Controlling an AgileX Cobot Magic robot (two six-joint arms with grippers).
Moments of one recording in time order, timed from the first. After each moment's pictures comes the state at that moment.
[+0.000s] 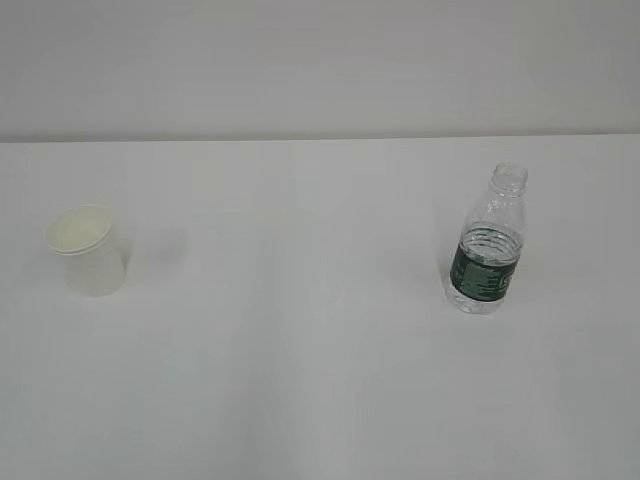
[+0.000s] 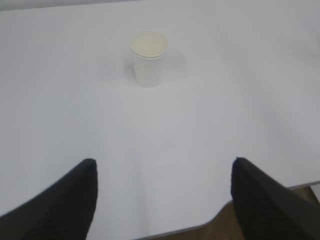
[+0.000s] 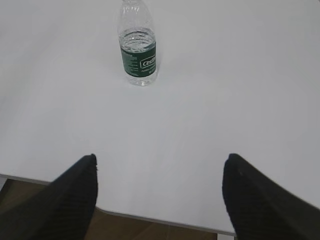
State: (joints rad) left arm -0.20 0.00 -0.53 0.01 1.10 -0.08; right arm 0.11 -0.02 -0.49 0.00 1.14 -0.07
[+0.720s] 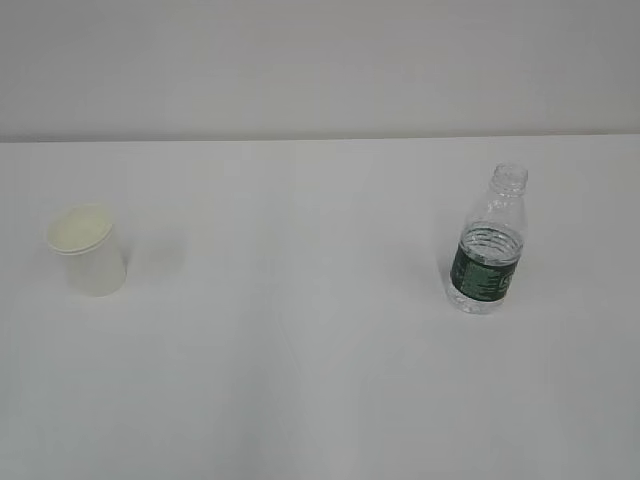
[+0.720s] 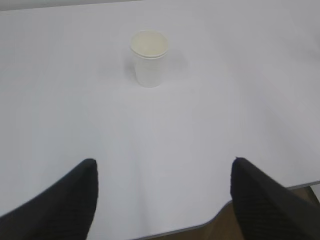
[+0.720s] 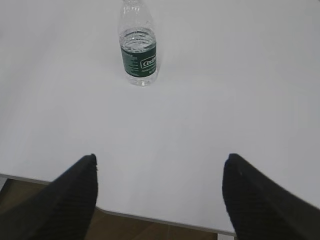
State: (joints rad) left arm -0.20 0.00 -0.53 0.01 1.10 -0.08; right arm 0.11 -0.02 -0.49 0.00 1.14 -0.07
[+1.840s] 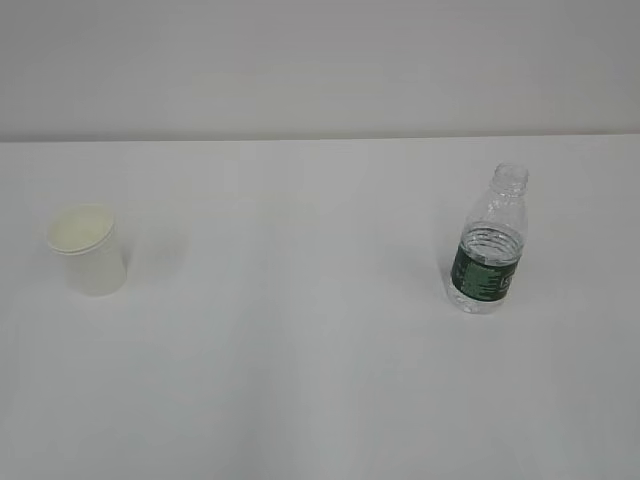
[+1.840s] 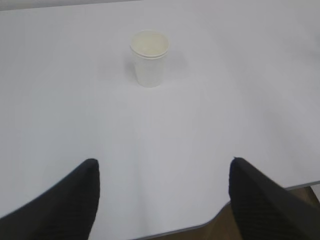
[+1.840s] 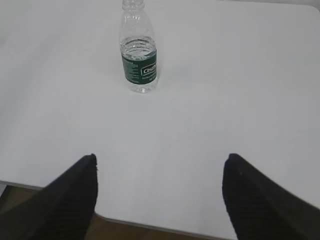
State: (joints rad) left arm -0.20 0.00 -0.53 0.01 1.10 -0.08; right arm 0.11 -0.02 -0.50 0.00 1.13 -0.07
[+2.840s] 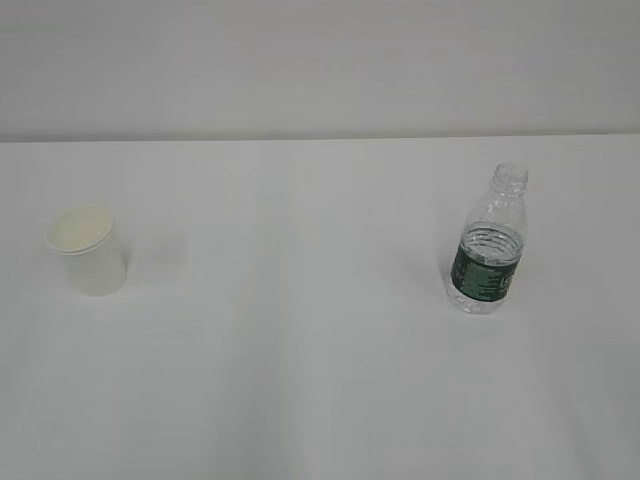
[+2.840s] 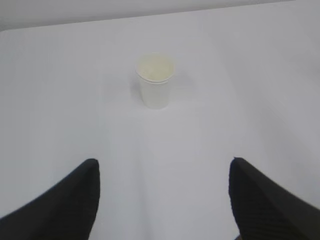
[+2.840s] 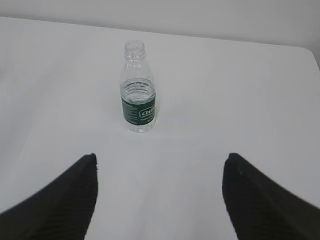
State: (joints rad) left arm -0.20 0.19 -0.56 0.04 0.94 -0.08; right arm 0.11 0.17 -0.55 0.00 0.93 -0.11
